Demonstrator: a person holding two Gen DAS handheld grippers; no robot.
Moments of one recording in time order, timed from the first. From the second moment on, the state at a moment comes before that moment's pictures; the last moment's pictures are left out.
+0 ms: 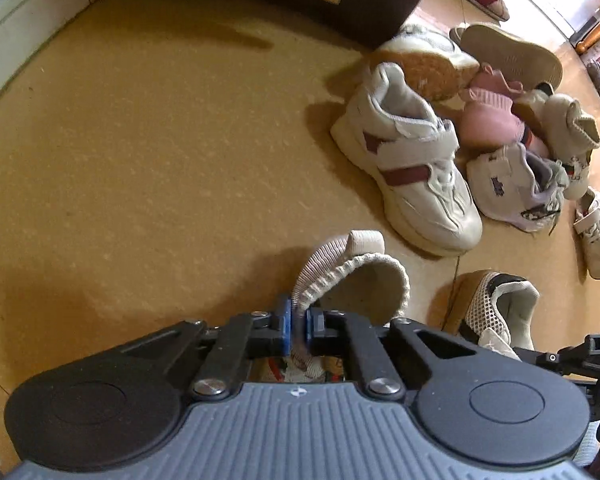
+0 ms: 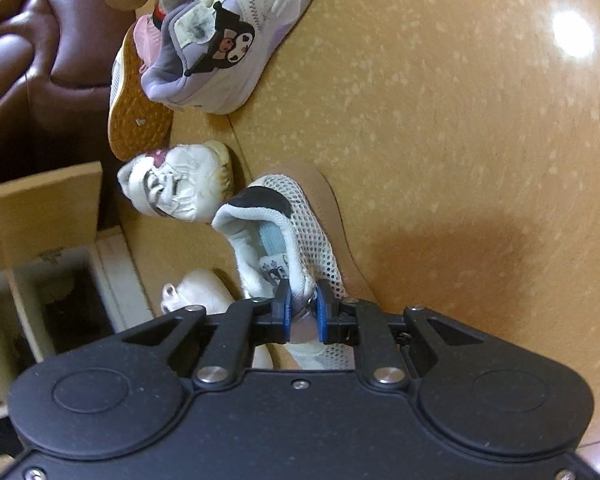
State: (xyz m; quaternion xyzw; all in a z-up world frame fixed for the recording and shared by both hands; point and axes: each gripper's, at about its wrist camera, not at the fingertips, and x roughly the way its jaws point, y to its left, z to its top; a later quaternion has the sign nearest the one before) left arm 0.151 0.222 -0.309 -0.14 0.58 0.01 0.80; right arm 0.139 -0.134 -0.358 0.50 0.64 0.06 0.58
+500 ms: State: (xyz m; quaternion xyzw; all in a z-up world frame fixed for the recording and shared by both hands) left arm 0.192 0.355 -0.305 -0.07 0.60 0.09 0.79; right arm 0.180 0.006 -0.344 0.47 0.66 0.14 0.57
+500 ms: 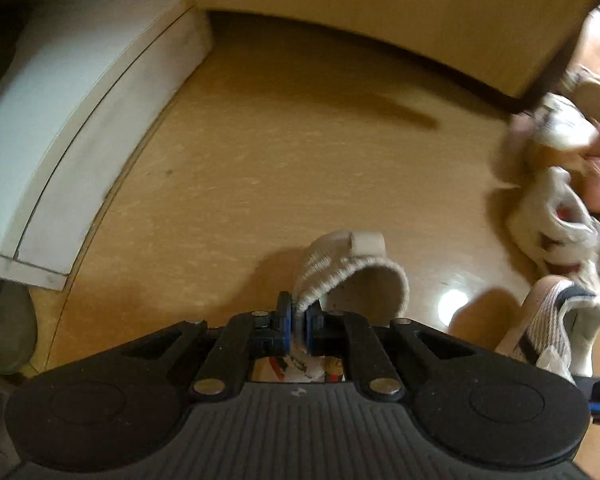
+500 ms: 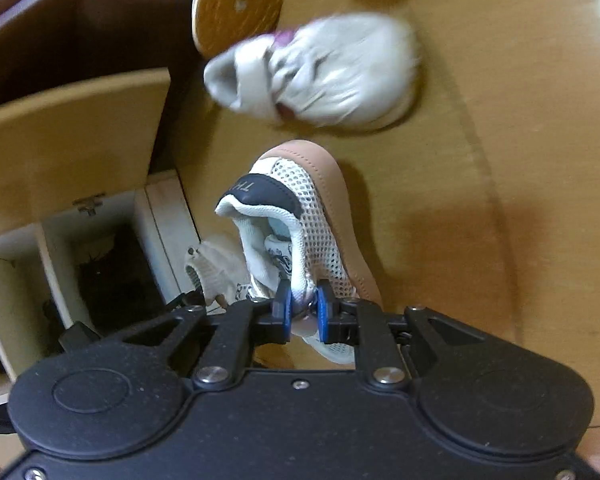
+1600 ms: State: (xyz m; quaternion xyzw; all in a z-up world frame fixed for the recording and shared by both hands) left arm 0.215 0.167 -0.238 -0.17 0.49 0.10 0.85; right arm 0.194 -0.126 -0.236 0.09 0.53 0.21 0.81
